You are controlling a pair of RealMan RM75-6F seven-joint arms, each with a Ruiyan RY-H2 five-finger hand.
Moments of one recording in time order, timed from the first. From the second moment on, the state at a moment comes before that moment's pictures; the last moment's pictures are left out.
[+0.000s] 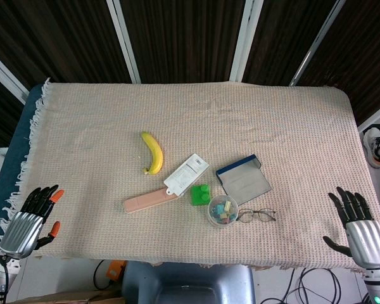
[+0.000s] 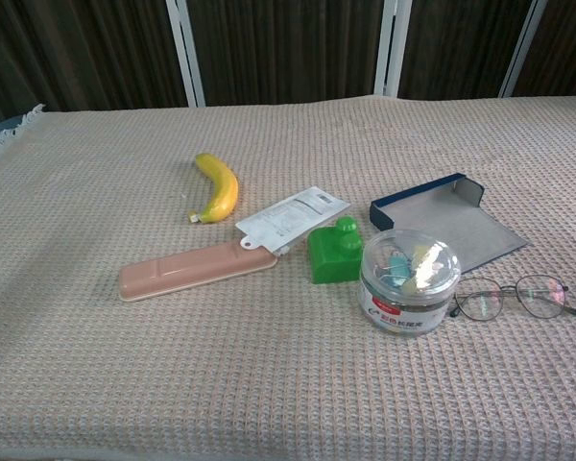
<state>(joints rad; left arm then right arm) -0.19 -1.15 0.04 -1.51 1.69 1.47 -0.07 0.01 -1.16 0.00 -1.52 -1.64 1.57 -0.04</state>
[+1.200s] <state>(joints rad) -0.19 -1.12 0.05 -1.51 1.69 1.47 -0.14 0.38 -1.41 0.09 -1.46 -1.36 1.00 -0.24</state>
